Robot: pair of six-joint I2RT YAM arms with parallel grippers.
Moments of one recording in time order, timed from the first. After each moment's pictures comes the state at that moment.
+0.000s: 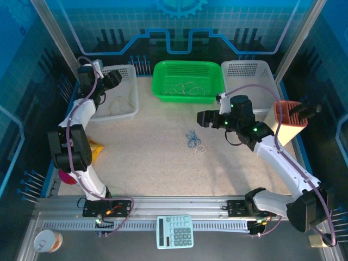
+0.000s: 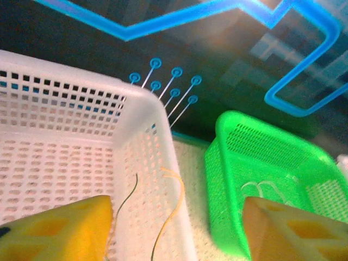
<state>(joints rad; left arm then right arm) 0.19 1.78 1.36 0.03 0.36 -0.42 0.40 1.15 1.00 -0.39 -0.31 0.39</state>
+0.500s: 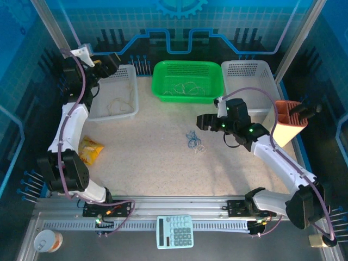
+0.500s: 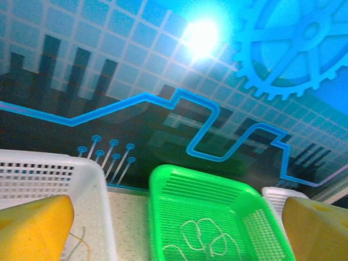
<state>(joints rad) 0.15 1.51 1.39 0.00 0.39 -0.49 0.41 1.20 0.96 -0.39 -0.24 0.38</state>
